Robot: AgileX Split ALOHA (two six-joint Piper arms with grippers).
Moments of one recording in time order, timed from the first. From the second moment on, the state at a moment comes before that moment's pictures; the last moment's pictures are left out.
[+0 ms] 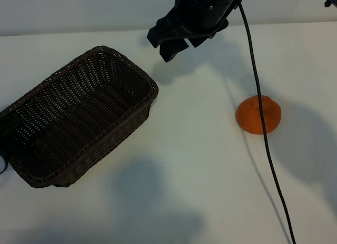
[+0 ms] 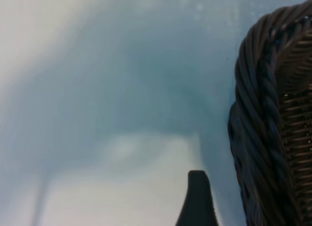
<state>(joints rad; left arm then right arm) 0.02 1.18 -0.48 0.22 0.39 -0.81 0.47 2.00 -1.98 0.20 1.22 -0.07</state>
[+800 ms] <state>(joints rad) 0.02 1.43 -0.48 0.17 0.29 -0.81 0.47 2.00 -1.98 0.21 1.22 -0.07</state>
